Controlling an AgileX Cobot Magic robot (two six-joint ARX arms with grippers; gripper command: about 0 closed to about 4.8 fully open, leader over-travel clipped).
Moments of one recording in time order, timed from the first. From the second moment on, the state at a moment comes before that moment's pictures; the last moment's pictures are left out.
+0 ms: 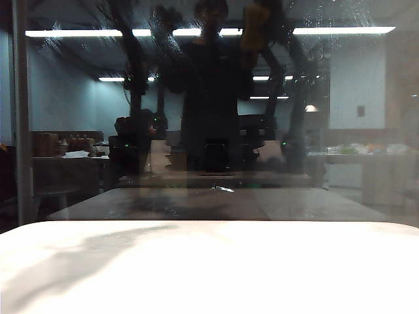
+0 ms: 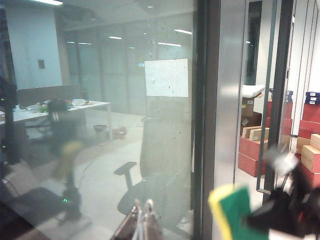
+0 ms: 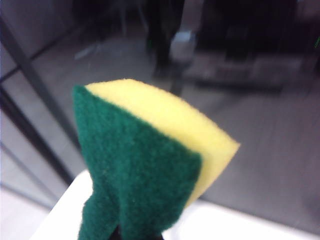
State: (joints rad) left arm -0.04 1.24 1.89 -0.25 0.92 -0.22; right arm 0.63 1.14 1.60 -0.70 0.16 0.22
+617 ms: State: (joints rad) left arm -0.04 1.24 1.89 -0.25 0.92 -0.22; right arm 0.45 1.15 1.87 -0.57 0.21 -0.01
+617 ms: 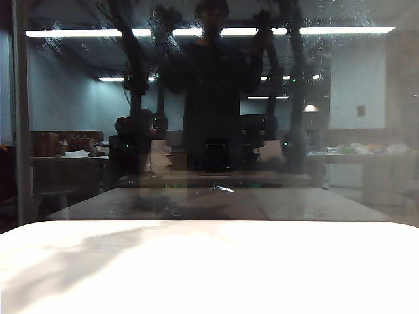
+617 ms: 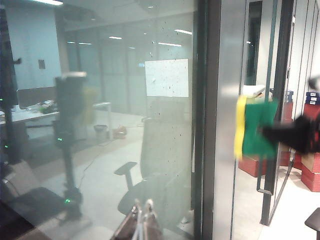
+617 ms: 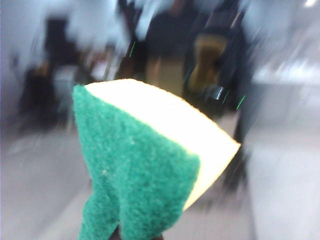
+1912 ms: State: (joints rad) left arm -0.04 1.24 1.89 -0.25 0.92 -0.22; right arm 0.15 1.88 2.48 -0.34 -0.26 0.03
